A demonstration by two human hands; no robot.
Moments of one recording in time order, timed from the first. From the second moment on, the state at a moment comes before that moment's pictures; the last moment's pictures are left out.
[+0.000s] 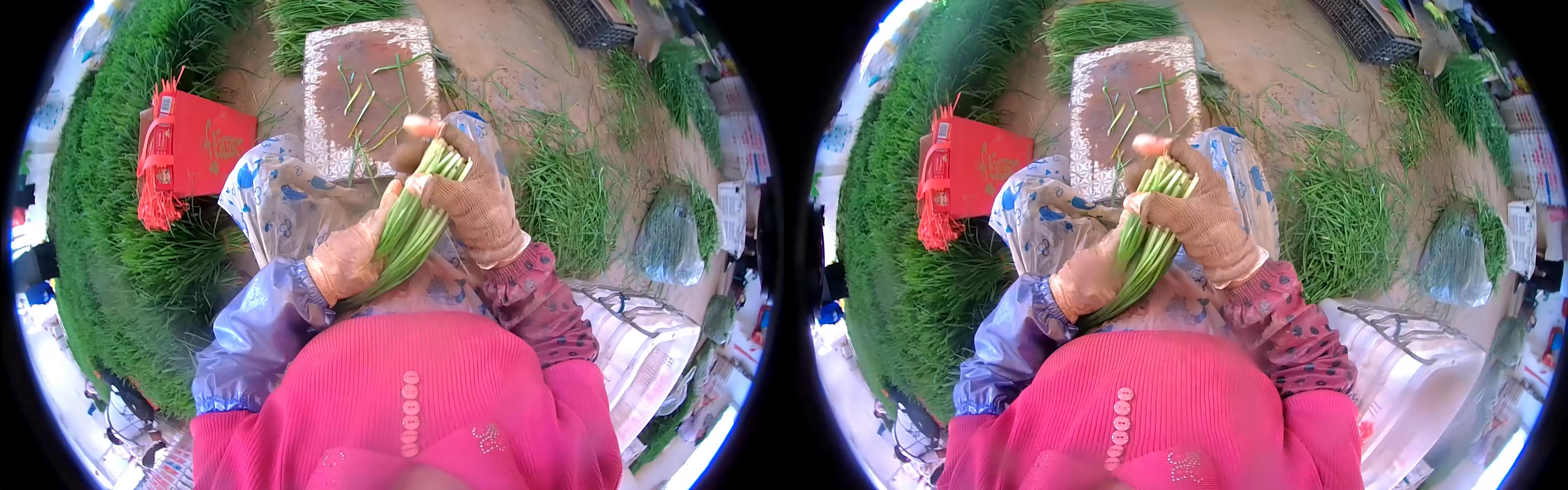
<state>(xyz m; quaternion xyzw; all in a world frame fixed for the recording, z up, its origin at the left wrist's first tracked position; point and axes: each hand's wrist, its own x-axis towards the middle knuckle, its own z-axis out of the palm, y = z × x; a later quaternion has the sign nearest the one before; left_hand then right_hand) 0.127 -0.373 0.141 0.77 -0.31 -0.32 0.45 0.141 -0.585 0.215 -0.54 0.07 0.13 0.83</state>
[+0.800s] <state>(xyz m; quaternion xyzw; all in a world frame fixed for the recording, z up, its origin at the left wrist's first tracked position) 0.168 -0.270 0.183 0.75 0.02 0.10 0.66 0.327 -0.575 0.150 -0.71 0.10 -0.26 0.65</state>
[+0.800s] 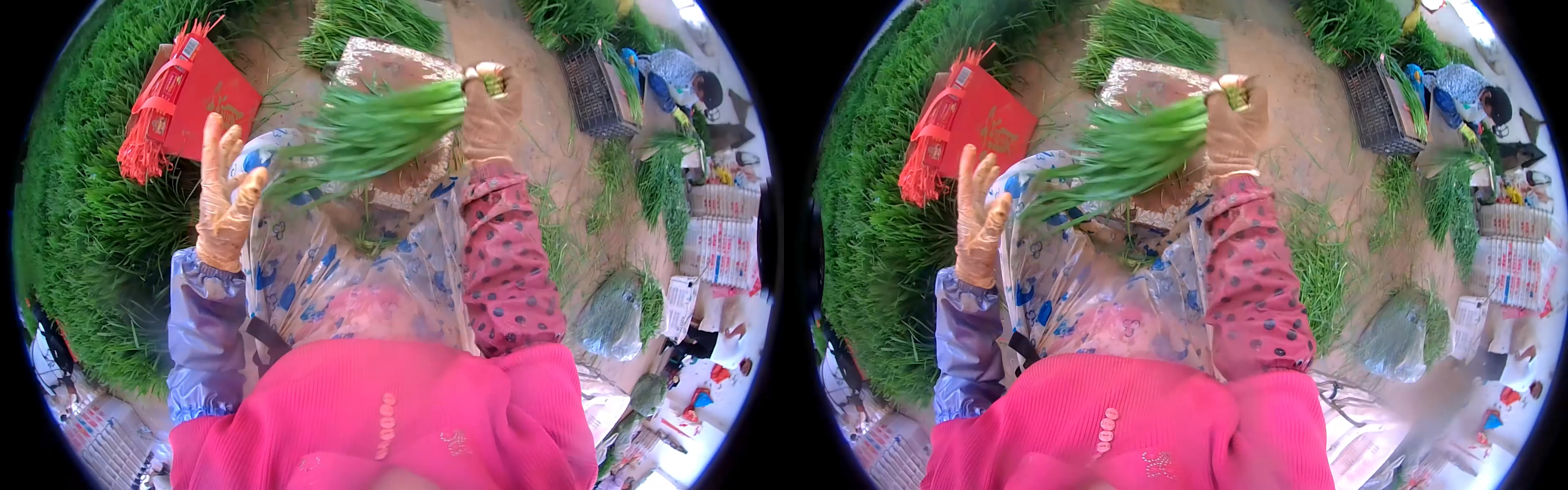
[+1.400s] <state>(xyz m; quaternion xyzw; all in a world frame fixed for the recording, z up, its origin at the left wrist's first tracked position) 0.183 -0.284 0.143 0.80 -0.13 0.04 0.58 0.314 -0.800 0.361 -0.81 0.05 -0.48 0.33</state>
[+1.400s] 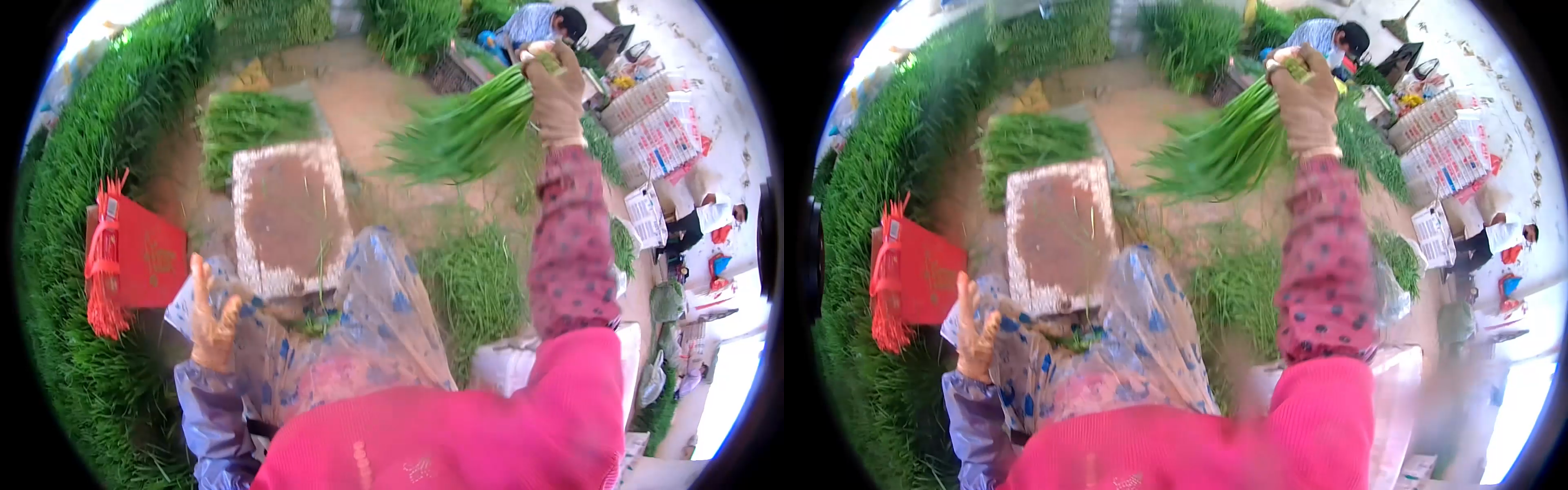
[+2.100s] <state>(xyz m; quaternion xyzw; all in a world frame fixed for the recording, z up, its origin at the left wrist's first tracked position) 0.234 -0.415 0.224 0.31 -0.29 -0.37 0.83 0.257 -0.569 0.344 -0.68 -0.32 0.10 0.66</state>
